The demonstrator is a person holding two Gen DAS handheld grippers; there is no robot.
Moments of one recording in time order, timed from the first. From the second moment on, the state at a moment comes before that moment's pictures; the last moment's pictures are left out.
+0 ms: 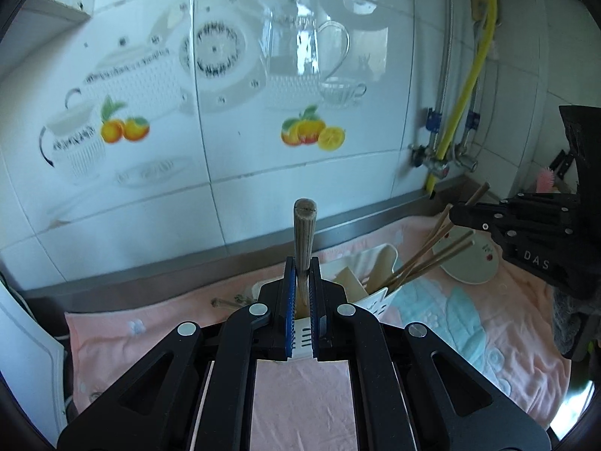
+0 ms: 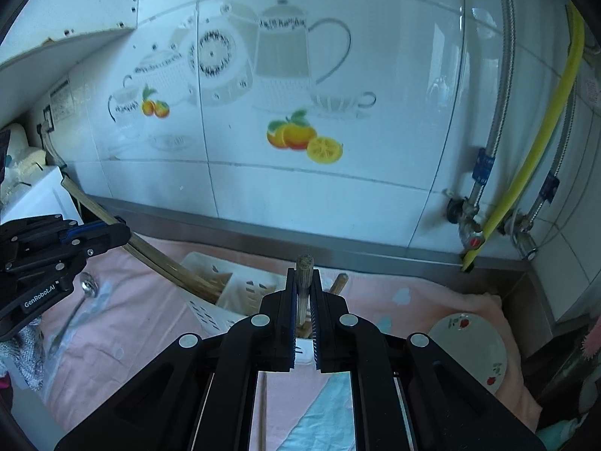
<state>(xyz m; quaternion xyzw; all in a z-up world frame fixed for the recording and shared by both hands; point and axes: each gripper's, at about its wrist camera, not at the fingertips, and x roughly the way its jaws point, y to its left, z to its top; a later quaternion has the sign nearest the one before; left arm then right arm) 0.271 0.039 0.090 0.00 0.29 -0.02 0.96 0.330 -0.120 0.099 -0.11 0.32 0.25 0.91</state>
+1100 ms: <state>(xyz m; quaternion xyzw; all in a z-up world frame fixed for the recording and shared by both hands) 0.183 0.034 0.092 -0.01 0.23 0.00 0.97 0.212 -0.188 0.045 -0.08 0.29 0.28 0.91</state>
